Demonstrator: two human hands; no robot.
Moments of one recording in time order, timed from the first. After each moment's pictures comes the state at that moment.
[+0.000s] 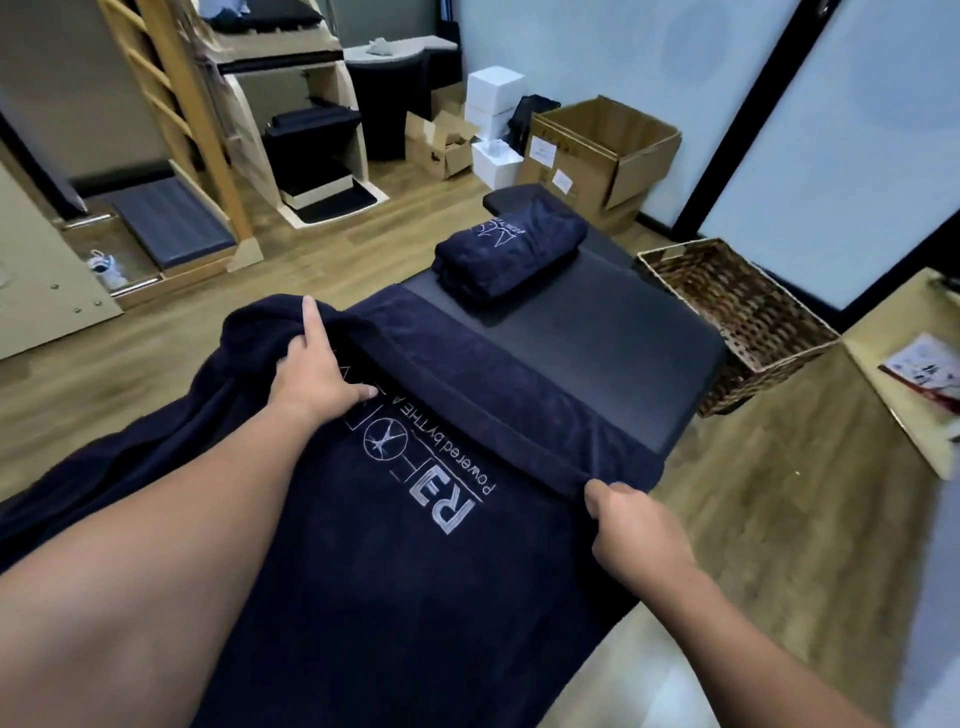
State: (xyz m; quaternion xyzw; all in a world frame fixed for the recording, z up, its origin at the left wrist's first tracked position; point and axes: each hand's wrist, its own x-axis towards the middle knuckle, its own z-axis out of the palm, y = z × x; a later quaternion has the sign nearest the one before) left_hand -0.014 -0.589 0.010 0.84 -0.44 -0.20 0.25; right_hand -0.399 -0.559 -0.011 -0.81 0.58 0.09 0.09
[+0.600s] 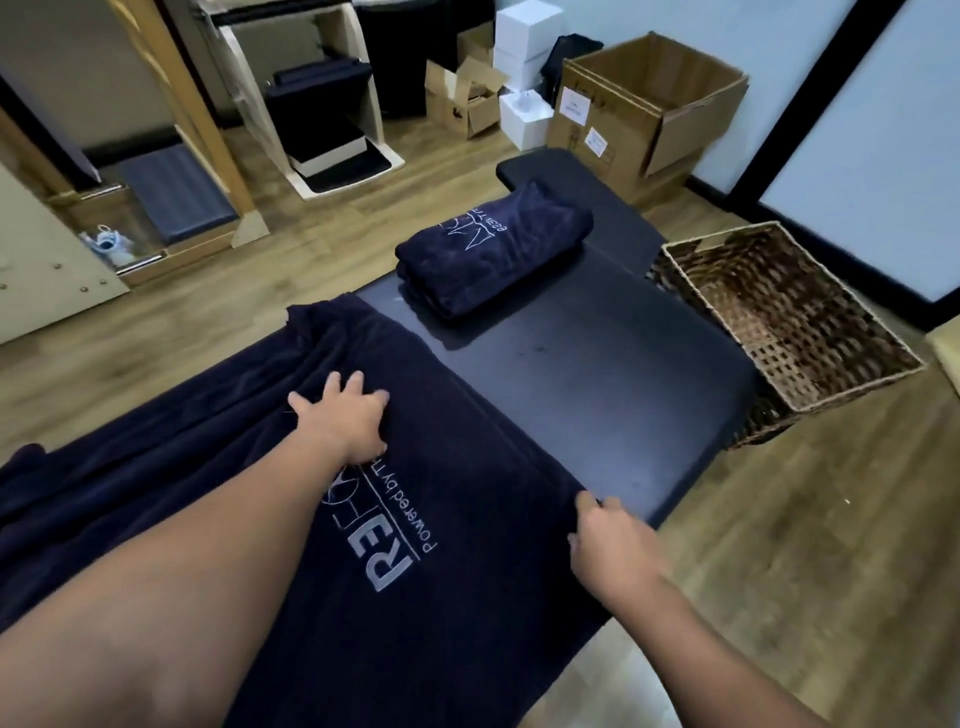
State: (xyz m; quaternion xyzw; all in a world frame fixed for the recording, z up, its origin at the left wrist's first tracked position) left_hand -0.105 -0.719 -0.037 0.80 -0.54 -0.23 -0.16; right_hand -0.438 -0.709 -0.067 -0.79 0.58 0.16 0.14
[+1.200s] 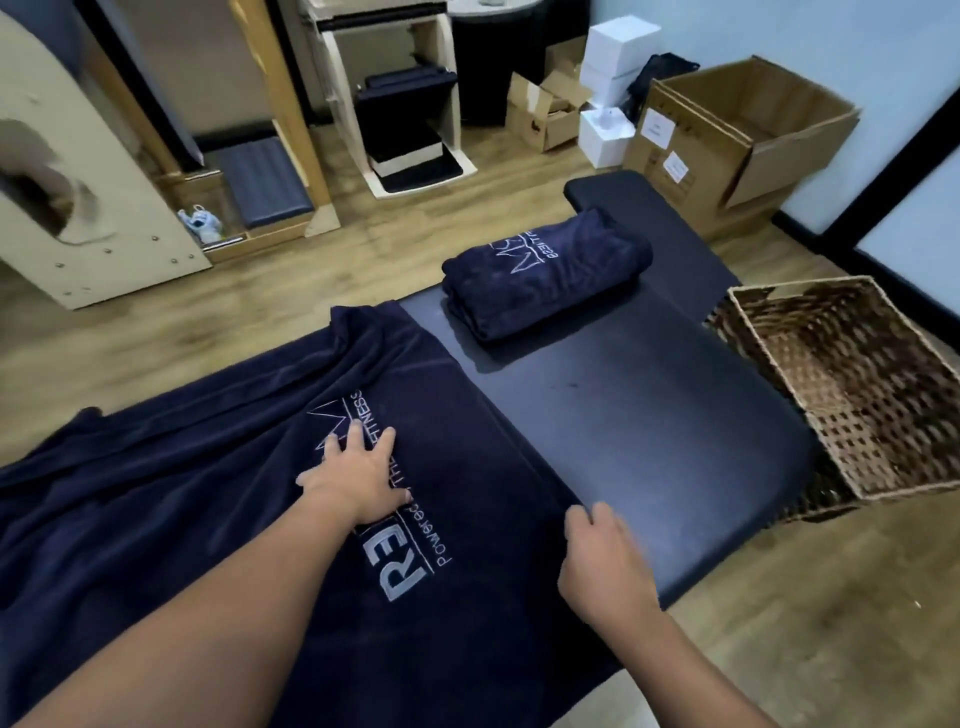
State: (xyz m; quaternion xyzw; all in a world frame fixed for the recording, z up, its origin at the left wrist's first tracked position) left_hand -0.130 -0.682 -0.065 0.86 -0.39 -0.30 -0.13; right_hand -0.425 -0.749 -0.072 -0.86 0.49 0.09 0.13
